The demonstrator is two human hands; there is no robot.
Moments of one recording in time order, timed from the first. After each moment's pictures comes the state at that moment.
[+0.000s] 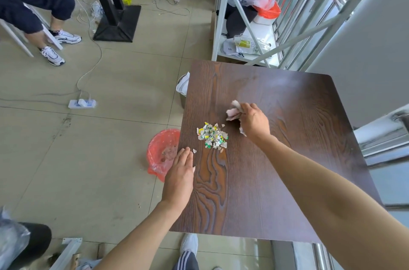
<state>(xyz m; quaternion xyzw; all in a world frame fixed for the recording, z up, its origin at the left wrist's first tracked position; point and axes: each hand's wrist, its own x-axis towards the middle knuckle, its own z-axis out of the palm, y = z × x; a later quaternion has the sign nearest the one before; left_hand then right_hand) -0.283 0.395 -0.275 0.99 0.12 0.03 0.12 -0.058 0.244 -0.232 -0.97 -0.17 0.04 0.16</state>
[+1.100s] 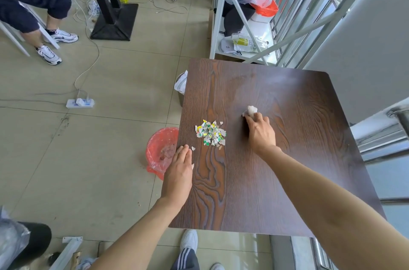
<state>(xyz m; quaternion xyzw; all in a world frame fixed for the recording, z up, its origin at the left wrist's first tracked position) -0.283 0.394 -0.273 0.98 0.12 0.02 0.12 -0.088 0.209 -0.242 -0.98 -0.17 0.07 0.02</state>
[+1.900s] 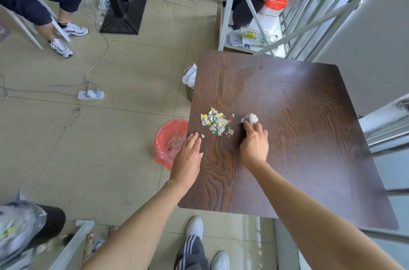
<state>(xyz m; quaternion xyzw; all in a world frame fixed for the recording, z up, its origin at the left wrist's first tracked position) -0.291 0.399 -0.264 0.97 0.11 0.03 0.21 -0.175 0.238 -0.249 -0.98 -0.06 0.03 0.17</state>
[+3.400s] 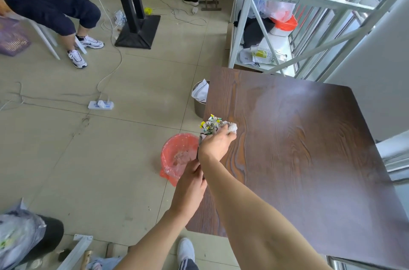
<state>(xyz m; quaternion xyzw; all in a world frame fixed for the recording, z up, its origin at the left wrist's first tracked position) -0.313 0.412 -0.277 0.94 0.11 0.06 0.32 -0.191 0.399 -0.237 -0.87 0.16 0.07 0.46</state>
